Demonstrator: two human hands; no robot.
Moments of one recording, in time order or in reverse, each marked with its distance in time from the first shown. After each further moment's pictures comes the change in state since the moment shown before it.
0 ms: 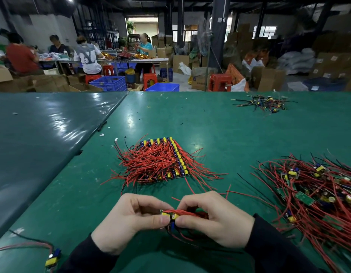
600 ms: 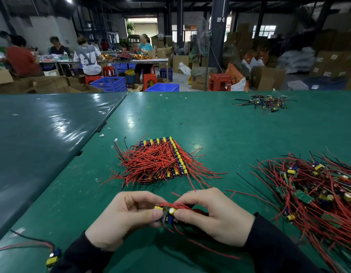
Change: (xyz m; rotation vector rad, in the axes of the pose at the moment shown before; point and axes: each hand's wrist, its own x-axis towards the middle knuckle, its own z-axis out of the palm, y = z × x) left_hand 0.000 -0.004 -0.008 -0.124 0.003 -0.021; right_hand -0.001 0.004 0.000 -0.026 0.042 -0.049
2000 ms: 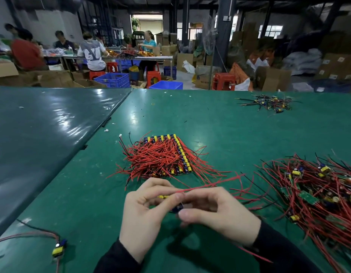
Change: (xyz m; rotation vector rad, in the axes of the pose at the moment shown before) left_hand 0.002 -0.010 0.044 0.236 0.360 0.523; right_hand -0.004 -0.011 0.012 0.735 0.027 0.277
